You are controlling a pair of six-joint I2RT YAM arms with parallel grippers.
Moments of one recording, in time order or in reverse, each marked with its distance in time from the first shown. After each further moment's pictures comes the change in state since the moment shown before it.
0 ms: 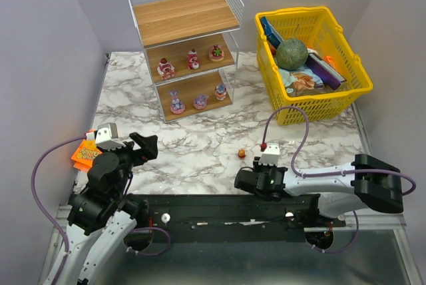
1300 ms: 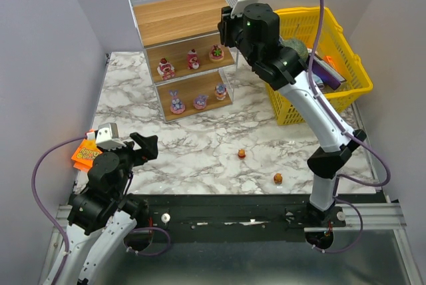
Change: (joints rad) left arm 0.000 0.000 -0.001 0.000 0.003 0.005; right arm -0.504 0.499 1.790 -0.014 -0.455 -1.236
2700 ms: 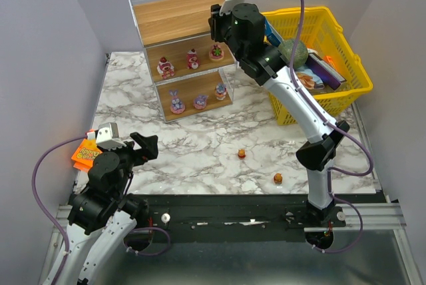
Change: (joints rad) left arm 0.000 0.005 0.000 0.002 0.000 0.003; right arm -0.043 0.137 0.030 0.164 -0.043 -0.074
